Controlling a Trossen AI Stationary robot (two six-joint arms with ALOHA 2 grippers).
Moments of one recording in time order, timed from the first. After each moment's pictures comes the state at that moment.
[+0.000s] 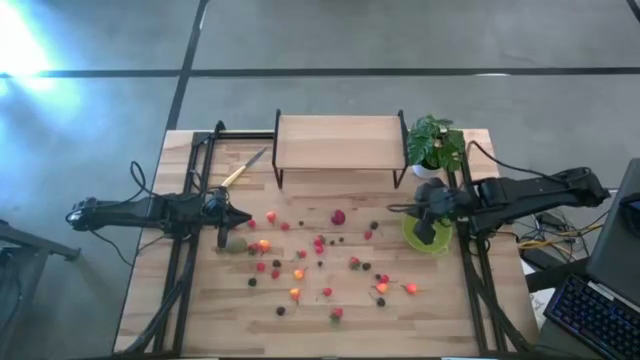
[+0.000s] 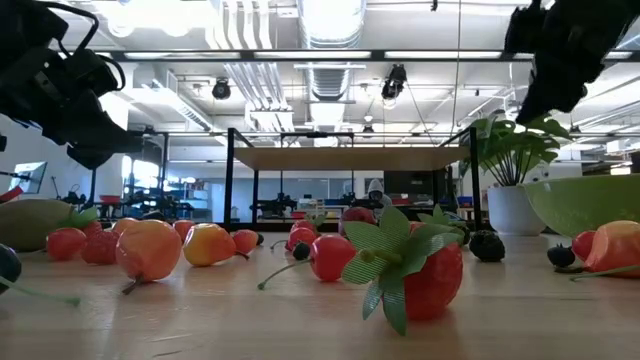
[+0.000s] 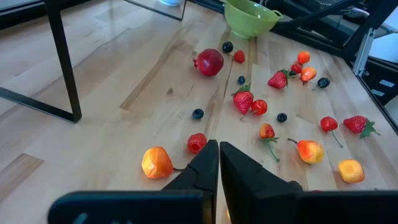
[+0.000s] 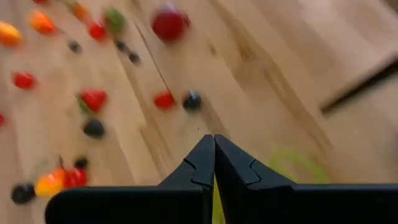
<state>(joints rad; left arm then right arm) -0.03 0.16 0.11 -0.40 -0.14 -0.34 0.13 0.82 0.71 -0.85 0.24 0.59</state>
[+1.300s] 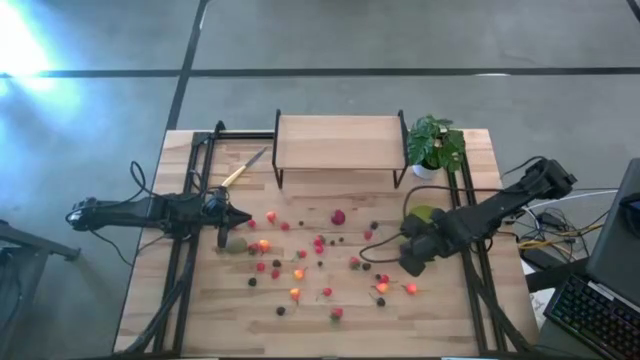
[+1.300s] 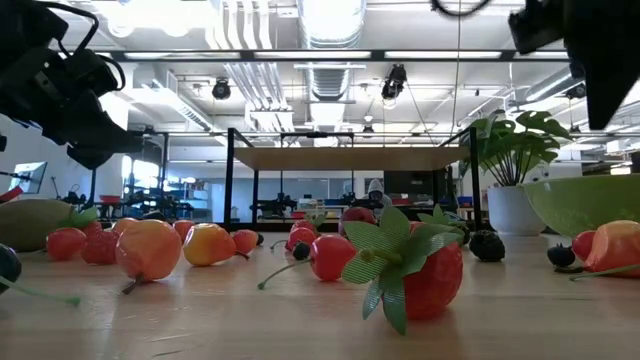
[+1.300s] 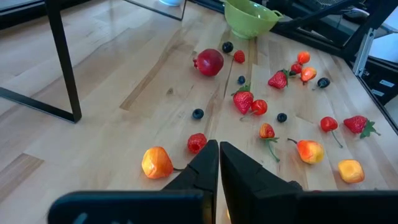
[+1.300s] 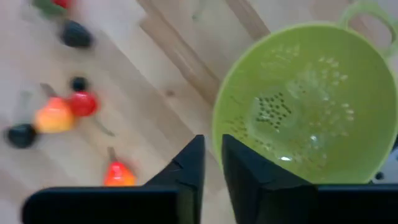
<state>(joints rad) -0.03 0.16 0.11 -0.40 -0.14 -0.34 0.46 1.36 1.03 -1.22 0.17 1.17</state>
